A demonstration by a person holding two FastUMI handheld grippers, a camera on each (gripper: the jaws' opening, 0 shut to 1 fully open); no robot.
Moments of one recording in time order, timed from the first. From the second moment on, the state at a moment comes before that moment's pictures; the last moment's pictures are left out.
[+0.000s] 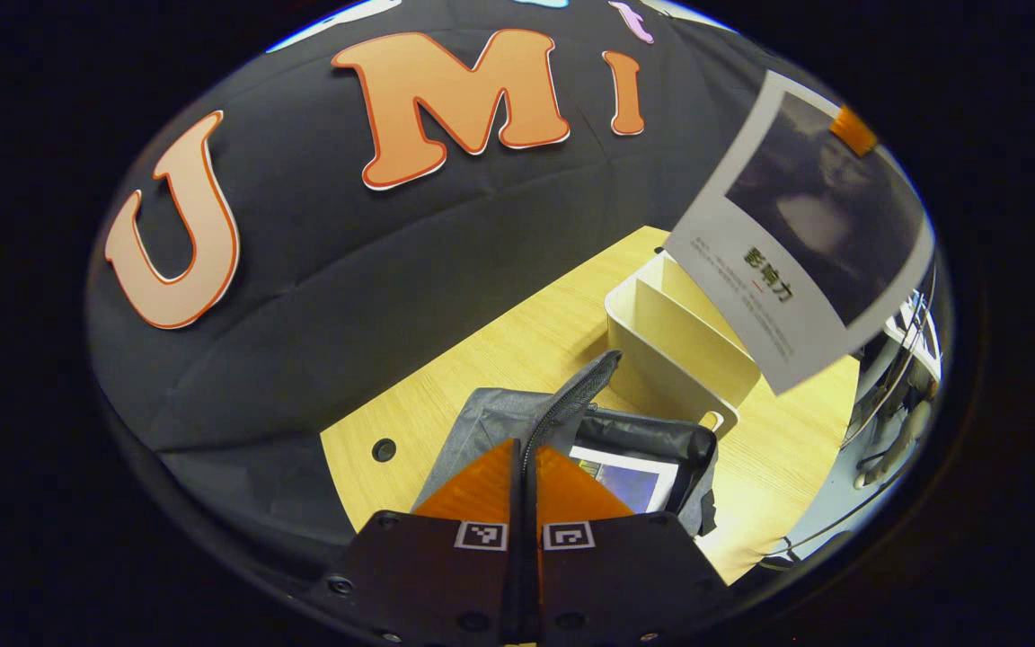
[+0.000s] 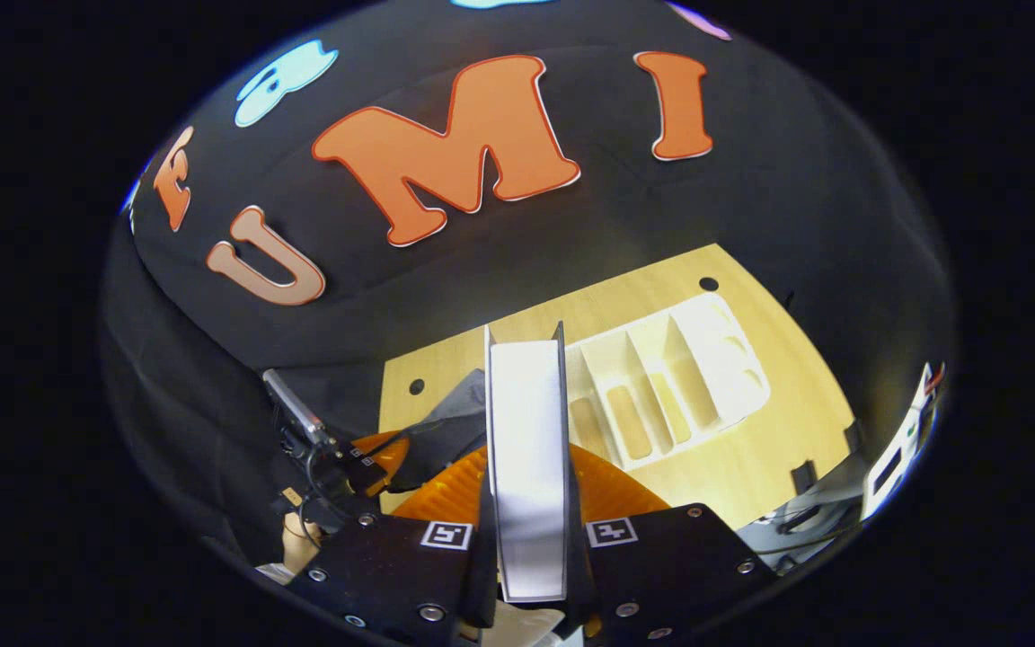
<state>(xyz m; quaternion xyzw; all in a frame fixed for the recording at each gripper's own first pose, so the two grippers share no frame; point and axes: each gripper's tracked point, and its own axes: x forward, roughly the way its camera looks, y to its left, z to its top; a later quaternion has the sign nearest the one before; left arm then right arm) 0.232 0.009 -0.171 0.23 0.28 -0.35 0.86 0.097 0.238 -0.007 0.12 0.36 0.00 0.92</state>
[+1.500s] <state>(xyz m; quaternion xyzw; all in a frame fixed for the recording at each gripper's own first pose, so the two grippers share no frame) 0.223 -0.013 -0.149 0.27 0.26 -0.35 0.86 0.179 0.313 -0.283 0.55 0.28 0.00 0.79</state>
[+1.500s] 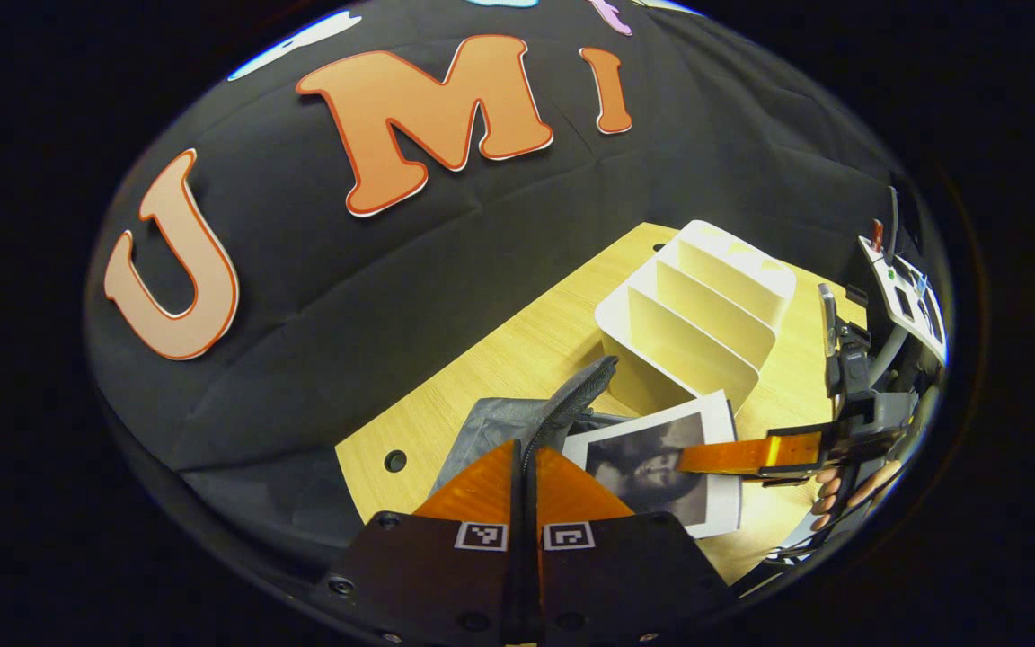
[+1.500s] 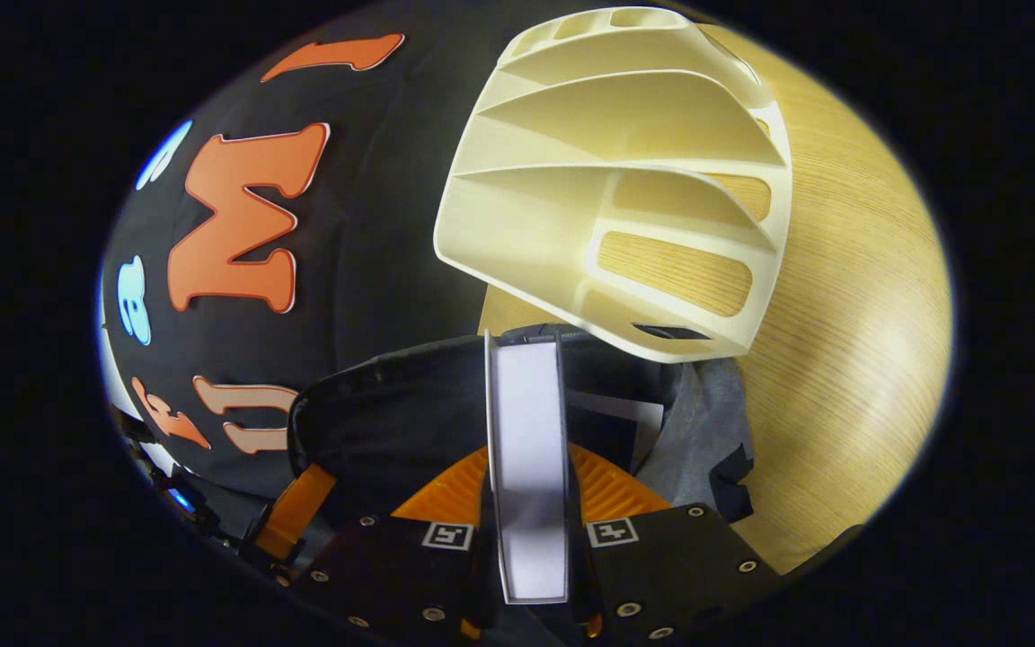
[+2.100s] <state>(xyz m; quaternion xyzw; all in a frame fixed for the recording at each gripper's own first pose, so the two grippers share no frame) 0.231 -0.040 -0.132 0.27 0.25 -0.37 0.85 0.231 0.348 -0.290 0.57 0.25 -0.04 0.78</state>
